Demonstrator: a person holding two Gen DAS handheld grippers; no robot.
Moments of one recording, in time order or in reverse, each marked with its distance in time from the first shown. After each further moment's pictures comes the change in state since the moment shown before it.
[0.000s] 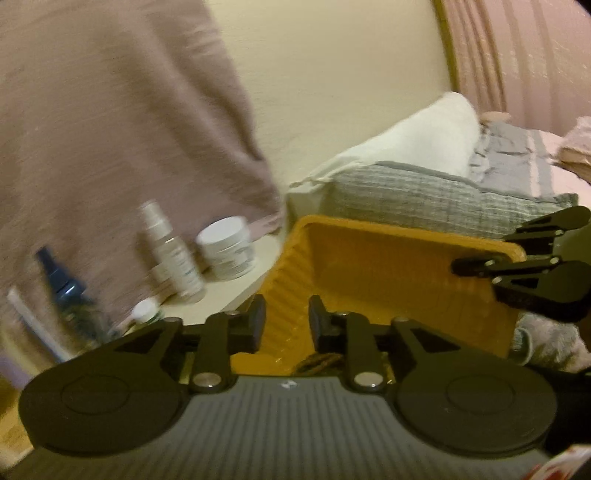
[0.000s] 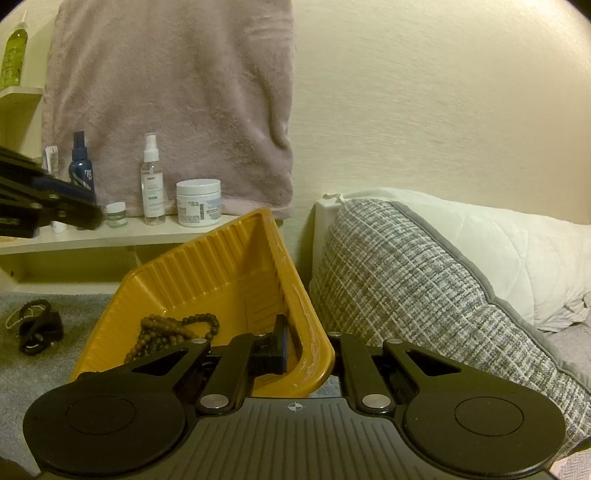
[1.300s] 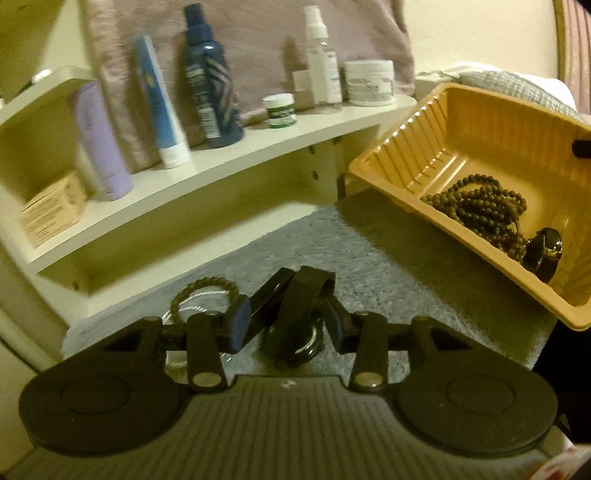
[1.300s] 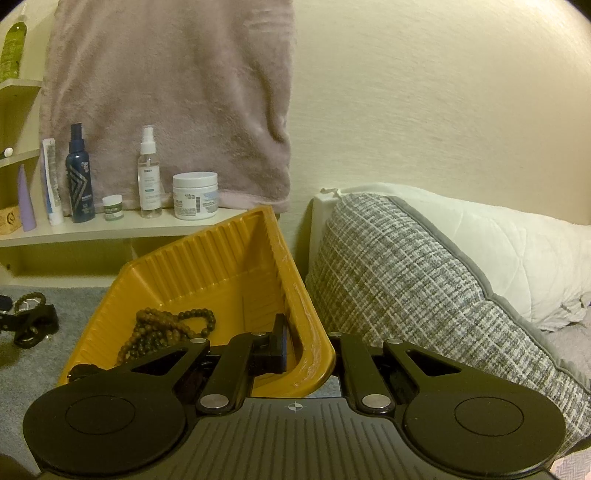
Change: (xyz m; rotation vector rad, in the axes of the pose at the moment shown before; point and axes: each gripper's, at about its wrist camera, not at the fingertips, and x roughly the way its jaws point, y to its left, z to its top) left arm 0.011 0.058 -0.144 -0.247 0.232 0.193; right arm 0.003 -0.003 -0.003 -0.006 0.014 -0.009
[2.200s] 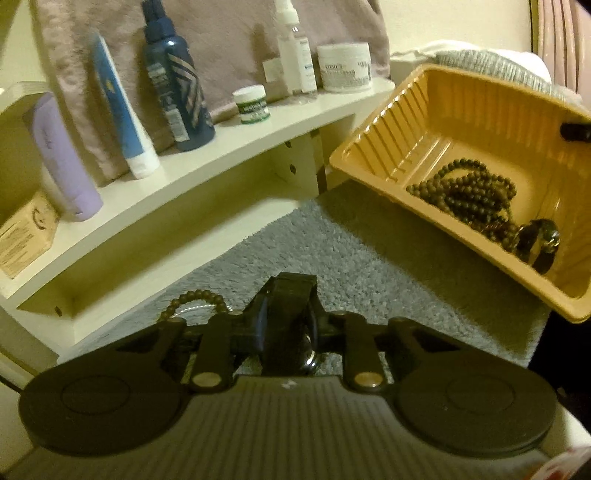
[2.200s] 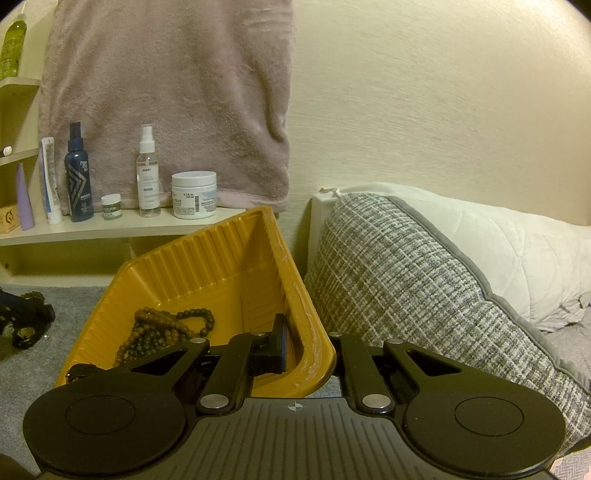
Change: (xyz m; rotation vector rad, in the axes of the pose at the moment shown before) left arm 0.008 0.004 0.015 0.074 0.050 -0.071; right arm 0.001 -0.001 0.000 -0.002 0.001 -0.001
